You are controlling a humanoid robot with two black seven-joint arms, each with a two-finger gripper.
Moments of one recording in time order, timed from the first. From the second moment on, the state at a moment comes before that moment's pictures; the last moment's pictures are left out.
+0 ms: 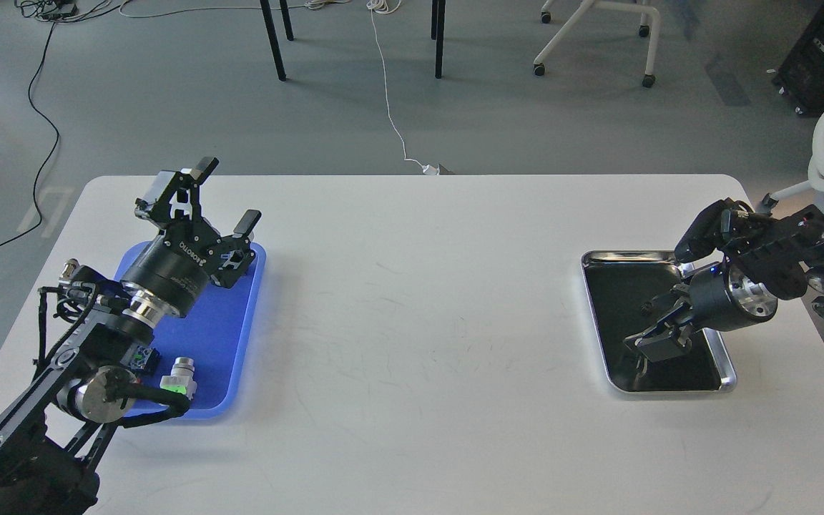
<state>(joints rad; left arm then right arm) -0.16 0.27 -1.26 -1.29 0.67 -0.33 -0.24 1.35 -0.70 -0.58 1.11 -1.69 0.26 0.49</state>
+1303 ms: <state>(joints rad) -0.16 0.28 -1.27 -1.29 0.67 -0.33 -0.24 1.26 -0.66 -0.60 1.02 -1.68 0.23 0.49</state>
